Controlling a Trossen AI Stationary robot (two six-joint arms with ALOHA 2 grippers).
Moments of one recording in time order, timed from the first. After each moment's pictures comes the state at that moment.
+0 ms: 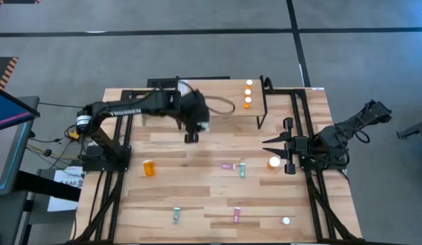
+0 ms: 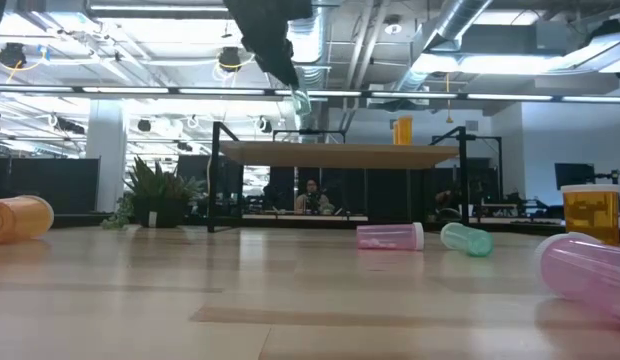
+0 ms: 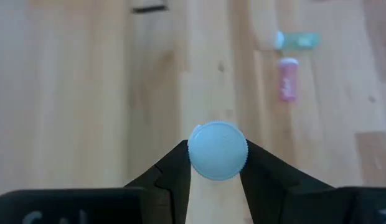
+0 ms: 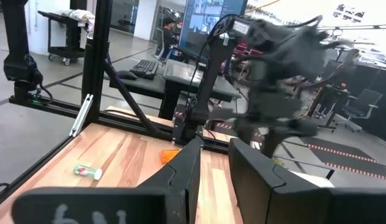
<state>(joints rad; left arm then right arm) 0.21 1.64 1.58 -0.91 0.05 0.27 0.51 0.69 0.68 0.05 0.53 -0.26</state>
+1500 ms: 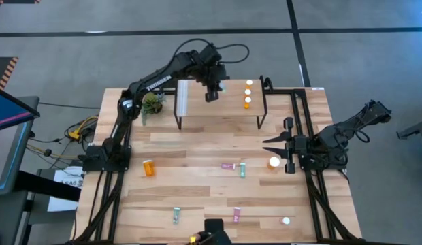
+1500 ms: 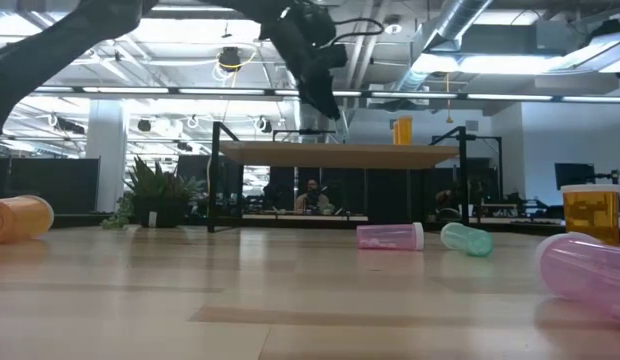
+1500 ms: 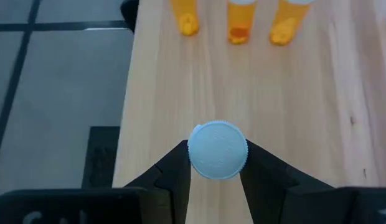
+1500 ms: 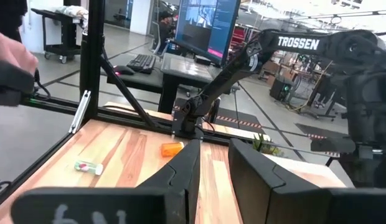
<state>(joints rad) 0.54 2.18 2.33 -1.09 0.17 0.47 0.51 0.68 0.68 0.01 0.55 -0.21</state>
